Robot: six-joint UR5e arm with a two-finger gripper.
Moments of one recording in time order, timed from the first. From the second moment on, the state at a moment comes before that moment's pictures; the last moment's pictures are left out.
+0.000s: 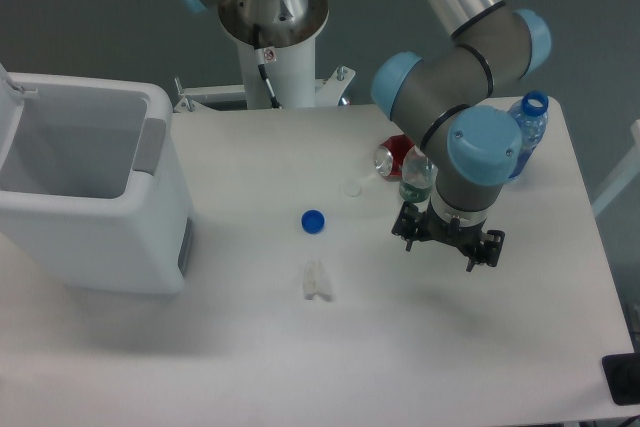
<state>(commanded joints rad) 2.62 -2.07 -1.48 -1.12 1.56 0.98</state>
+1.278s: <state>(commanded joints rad) 2.45 -2.11 -1.64 -1.01 1.55 0.86</state>
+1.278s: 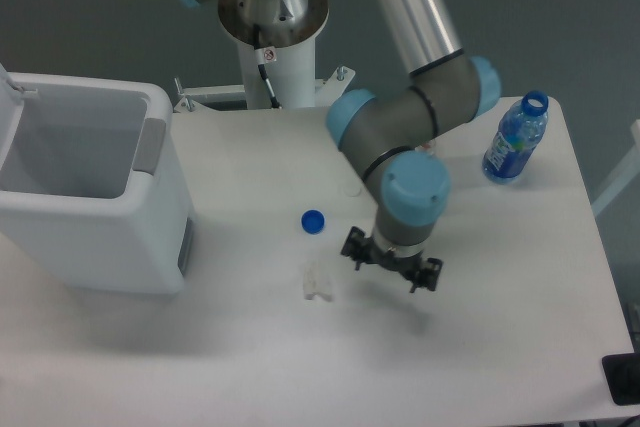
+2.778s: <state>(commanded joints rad) 2.40 -2.08 -1.63 -1.01 1.55 0.82</state>
